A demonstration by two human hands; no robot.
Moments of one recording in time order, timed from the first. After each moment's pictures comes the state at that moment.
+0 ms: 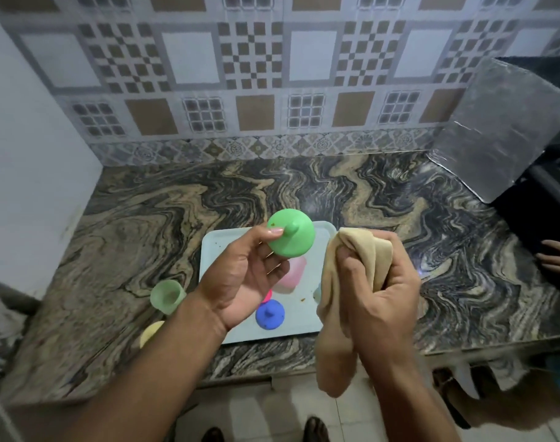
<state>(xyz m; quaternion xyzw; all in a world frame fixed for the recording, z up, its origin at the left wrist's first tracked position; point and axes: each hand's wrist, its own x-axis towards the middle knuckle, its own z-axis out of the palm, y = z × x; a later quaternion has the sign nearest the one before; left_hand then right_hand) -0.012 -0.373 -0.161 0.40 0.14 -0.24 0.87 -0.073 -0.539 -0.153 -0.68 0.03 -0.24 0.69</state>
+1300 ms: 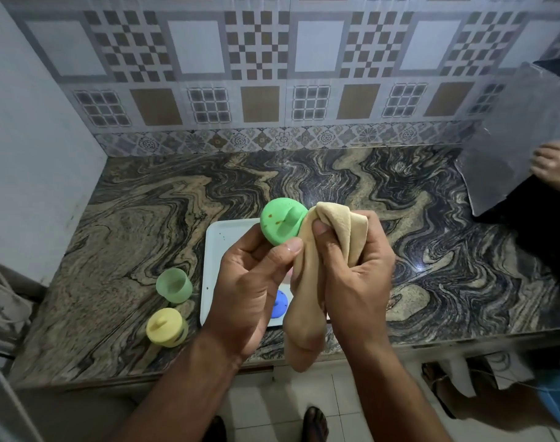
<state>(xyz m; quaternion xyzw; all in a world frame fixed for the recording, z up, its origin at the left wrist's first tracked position) -0.065 -0.386 -0.154 0.46 0.01 -0.06 0.88 -0.067 -0.507 -0.150 -0.63 0.01 -0.23 0.74</state>
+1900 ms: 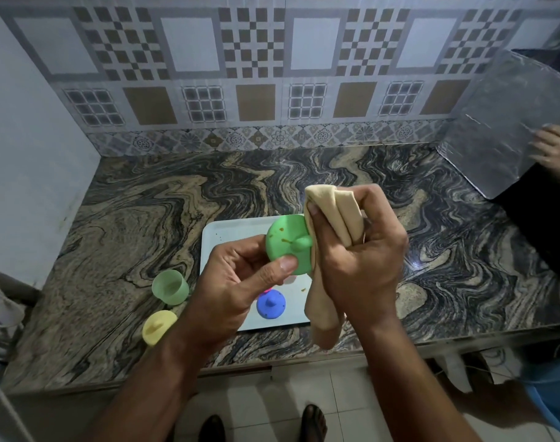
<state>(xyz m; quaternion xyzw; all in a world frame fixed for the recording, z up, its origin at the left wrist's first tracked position) -0.061 -0.359 -0.154 0.59 -0.11 -0.08 0.80 -0.042 -0.520 -0.144 -0.74 -0.04 -0.32 0.59</state>
